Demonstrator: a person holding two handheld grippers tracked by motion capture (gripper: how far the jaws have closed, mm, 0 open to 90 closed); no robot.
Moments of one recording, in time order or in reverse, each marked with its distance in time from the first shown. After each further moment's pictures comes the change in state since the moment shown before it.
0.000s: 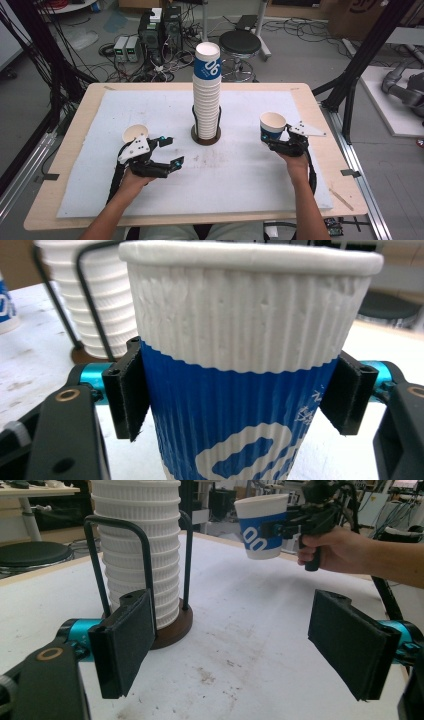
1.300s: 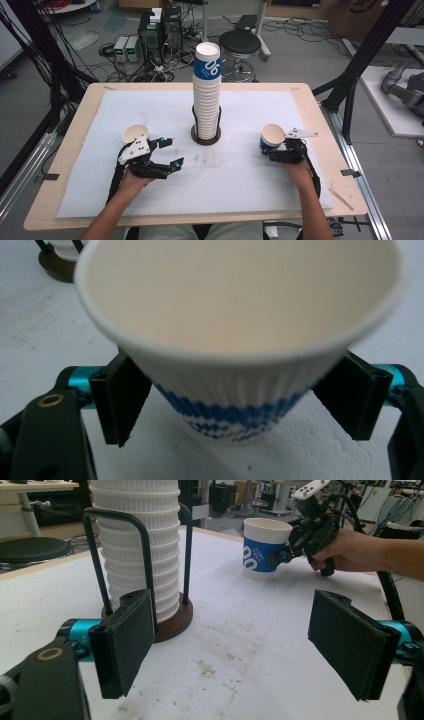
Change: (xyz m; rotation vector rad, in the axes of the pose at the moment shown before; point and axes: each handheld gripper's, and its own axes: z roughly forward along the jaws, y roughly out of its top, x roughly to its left) left arm 0.000 -0.002 -0.001 0.019 0.001 0.001; right arm -0.003 -0.021 -0.002 0.299 -0.012 0.016
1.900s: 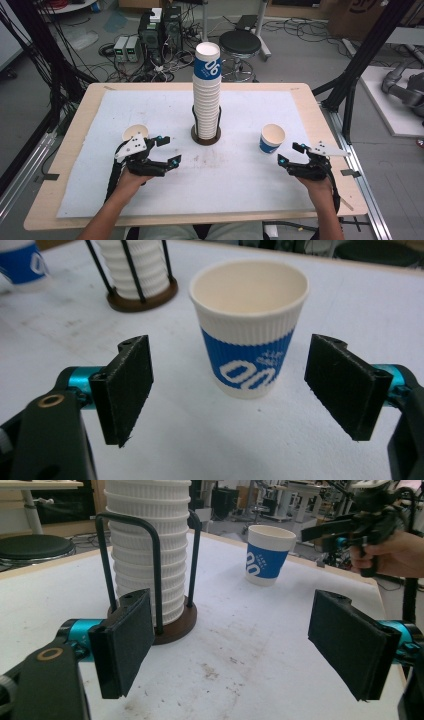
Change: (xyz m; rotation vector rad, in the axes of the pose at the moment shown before) left arm 0.006 0.004 -0.005 -0.020 0.011 -0.035; right arm 0.015 -0.020 -0.077 -0.161 0.016 0.031
